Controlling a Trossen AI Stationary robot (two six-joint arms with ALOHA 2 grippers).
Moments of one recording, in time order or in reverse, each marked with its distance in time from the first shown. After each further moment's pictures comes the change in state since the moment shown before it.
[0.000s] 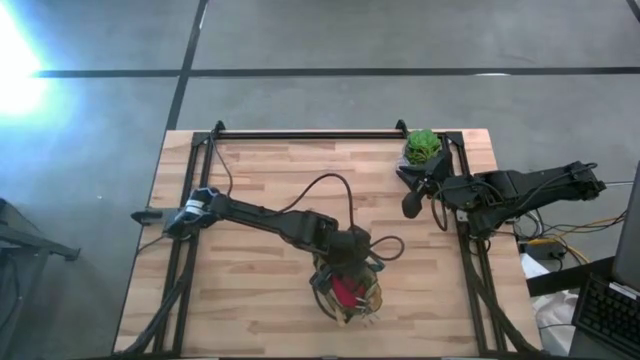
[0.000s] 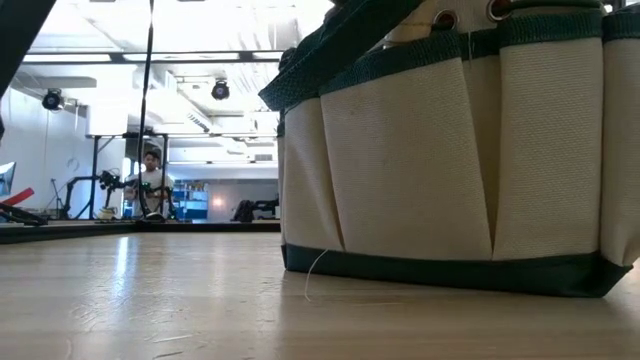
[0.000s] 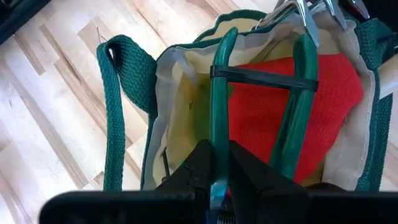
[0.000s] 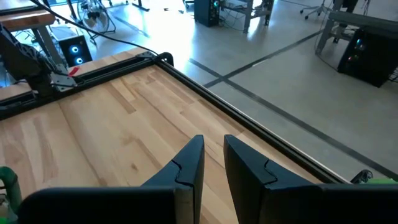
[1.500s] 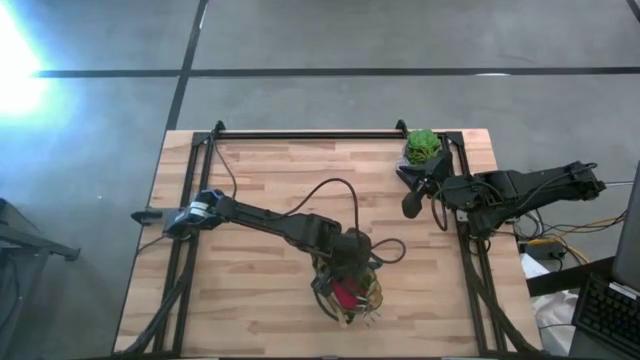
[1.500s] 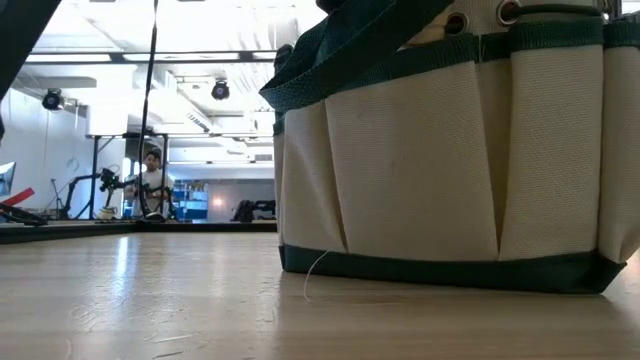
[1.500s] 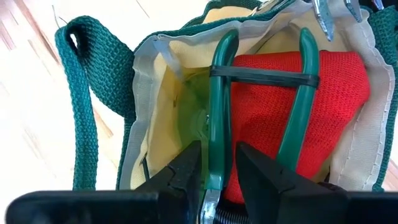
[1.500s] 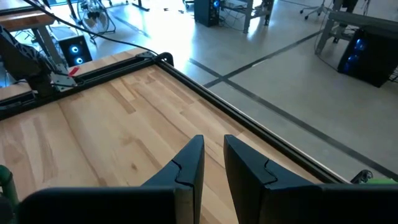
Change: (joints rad) left arm -0.003 0.036 0.002 -0.010 0.020 -0.082; right arm 0.000 0.000 0.000 0.000 0.000 0.000
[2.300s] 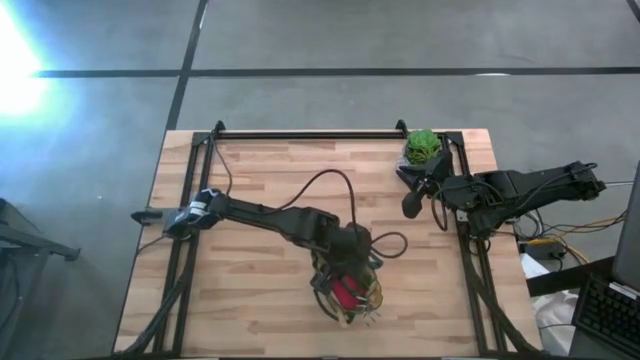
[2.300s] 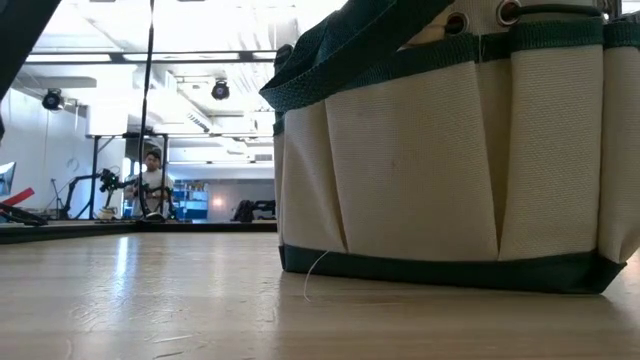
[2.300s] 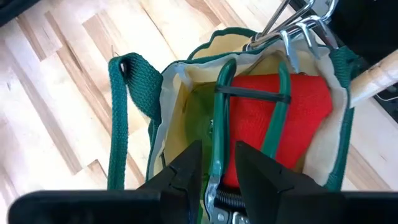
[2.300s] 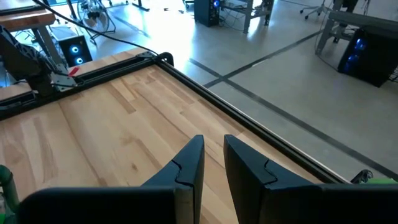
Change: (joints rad) left arm 0.001 -0.002 0.136 -0.113 -0.006 -0.023; right arm 0.000 0.000 0.000 0.000 -0.001 0.001
